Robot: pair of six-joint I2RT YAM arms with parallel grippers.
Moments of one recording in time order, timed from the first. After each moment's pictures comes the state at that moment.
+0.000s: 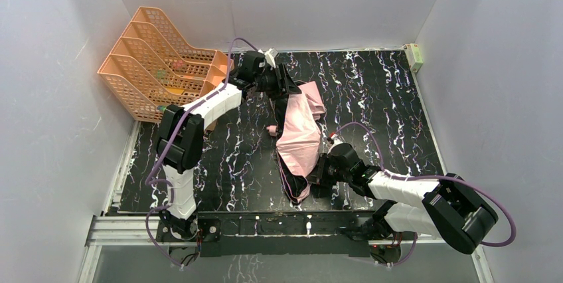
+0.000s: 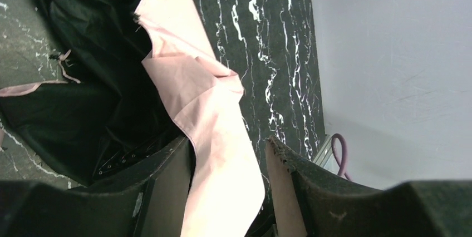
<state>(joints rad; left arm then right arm) -0.49 1.97 1.52 -0.13 0.51 -0.74 0.76 1.16 0.26 0.17 -0.22 0.89</state>
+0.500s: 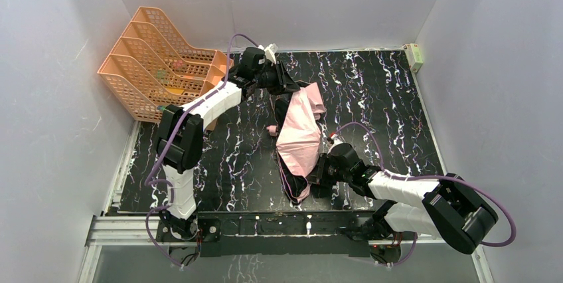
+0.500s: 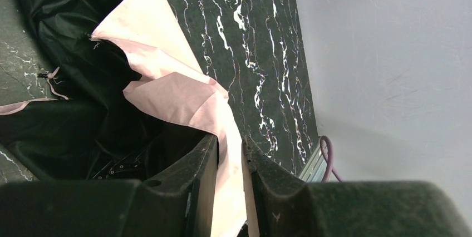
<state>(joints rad) -0.49 1.97 1.56 -0.11 0.53 -0.74 0.76 1.16 0.26 0.17 -0.22 0.89</state>
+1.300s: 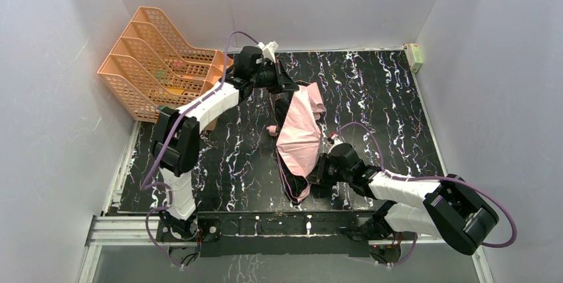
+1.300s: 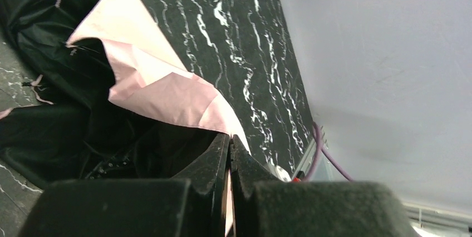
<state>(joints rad) -0.49 1.95 1.55 -0.08 0.56 -0.70 0.76 1.16 0.26 0.17 -0.22 0.89</state>
